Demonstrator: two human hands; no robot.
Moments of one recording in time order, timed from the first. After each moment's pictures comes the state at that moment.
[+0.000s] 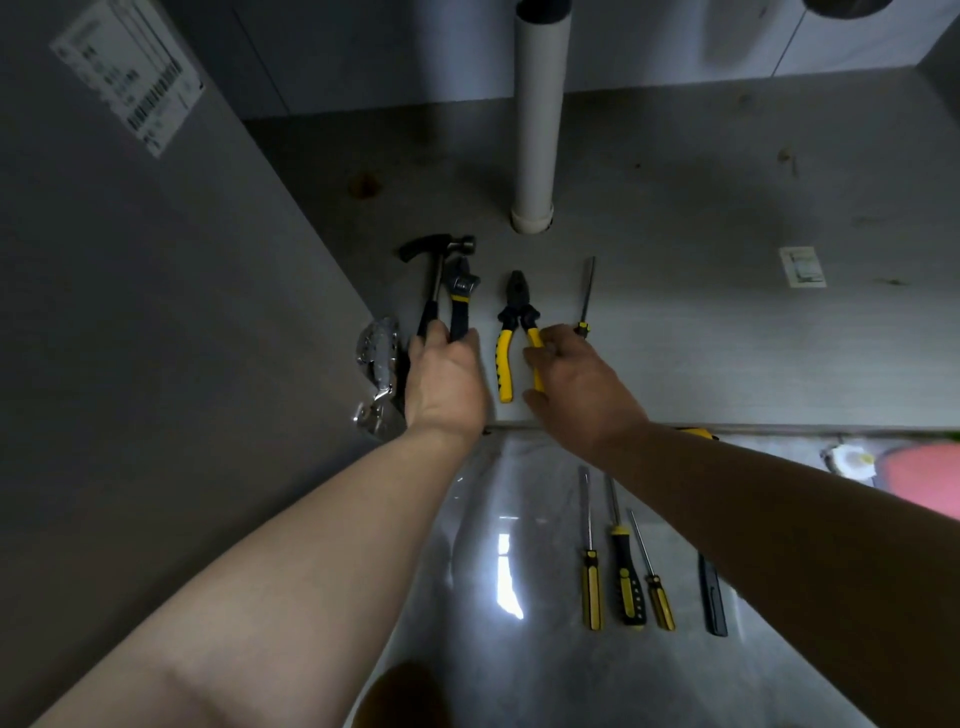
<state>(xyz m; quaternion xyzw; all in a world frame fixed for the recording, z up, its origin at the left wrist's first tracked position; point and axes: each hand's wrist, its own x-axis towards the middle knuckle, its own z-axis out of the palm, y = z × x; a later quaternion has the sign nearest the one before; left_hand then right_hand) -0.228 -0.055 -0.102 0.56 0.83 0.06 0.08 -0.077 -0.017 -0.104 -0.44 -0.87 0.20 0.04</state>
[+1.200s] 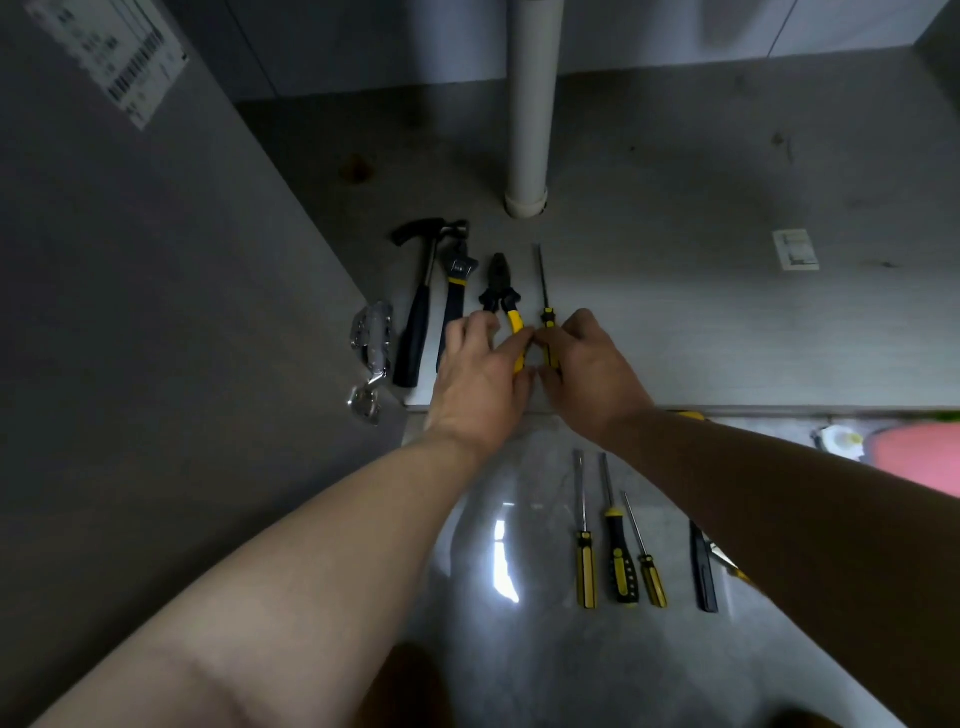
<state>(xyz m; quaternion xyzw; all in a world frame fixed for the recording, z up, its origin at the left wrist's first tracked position) -0.206 -0.071 -0.121 0.66 0.74 0.14 0.09 -0.062 -0.016 -0.113 -0.48 -0.83 0.27 0.12</state>
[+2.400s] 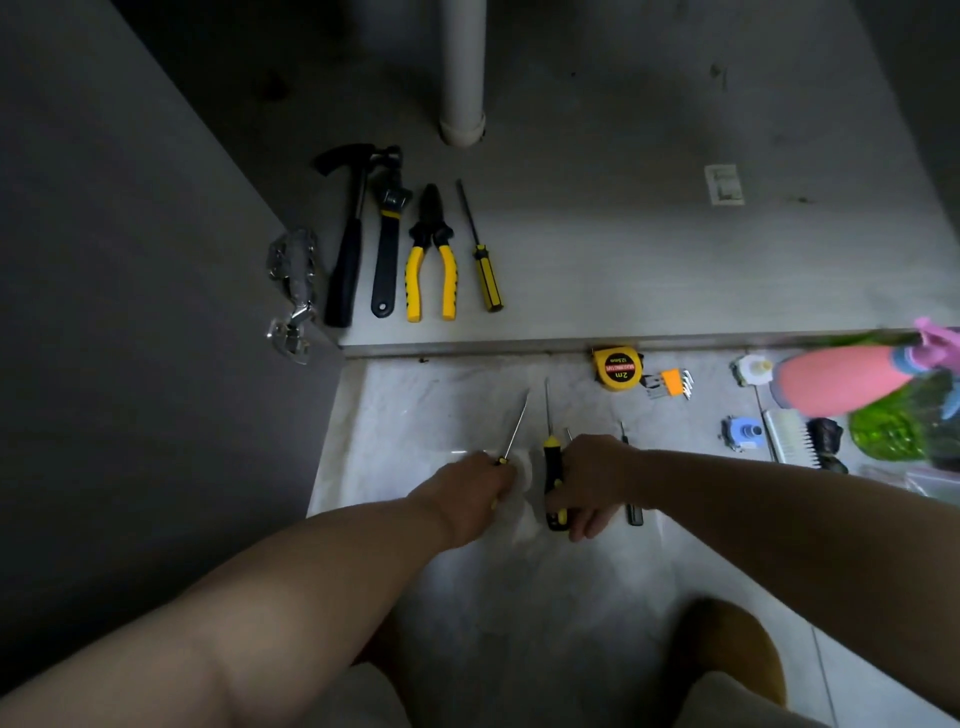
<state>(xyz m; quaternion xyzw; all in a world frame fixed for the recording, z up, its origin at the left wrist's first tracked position) -0.151 -0.188 -0.195 0.73 0.56 -0.06 0.39 0.033 -0.101 -0.155 -0.53 -0.54 0.56 -0.33</state>
